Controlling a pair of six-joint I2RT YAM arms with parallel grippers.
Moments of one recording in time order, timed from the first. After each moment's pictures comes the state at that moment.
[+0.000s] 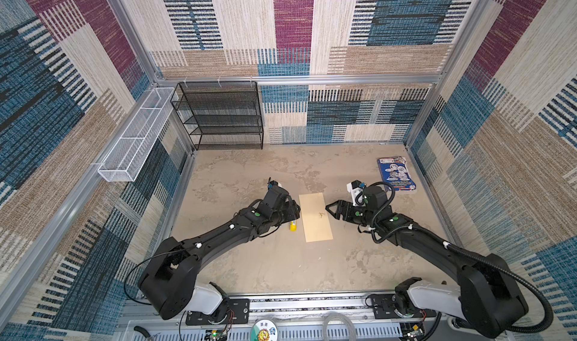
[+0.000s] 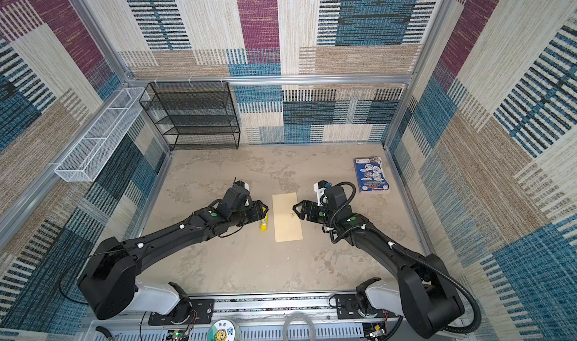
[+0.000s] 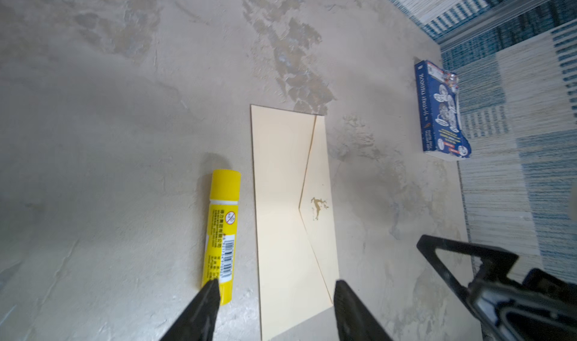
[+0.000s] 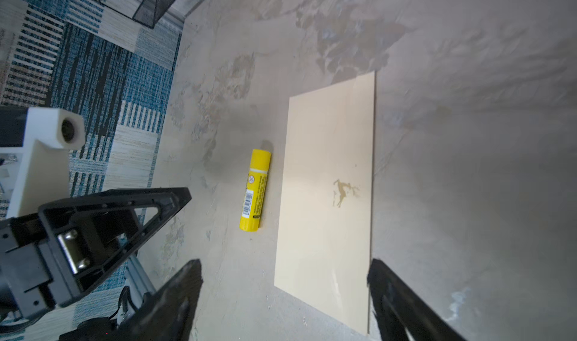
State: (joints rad) left arm -0.68 1.39 0.90 -0.25 -0.01 -0.81; right arm 0.40 1.17 0.65 -0.09 -0.35 0.61
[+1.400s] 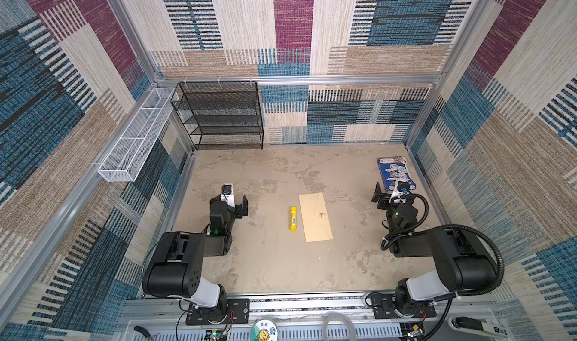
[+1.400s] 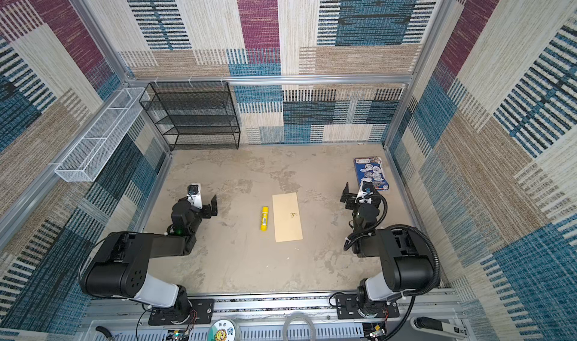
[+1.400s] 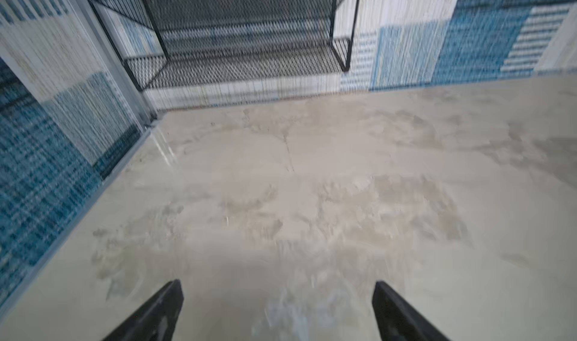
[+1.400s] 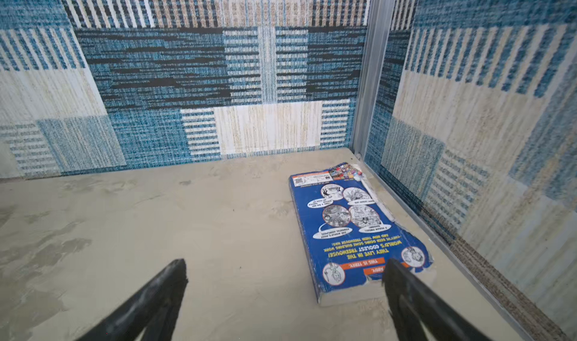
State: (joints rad) left arm 0.00 1.53 0.41 0.85 -0.05 0.07; right arm 0.03 1.50 0.26 1.19 0.19 0.02
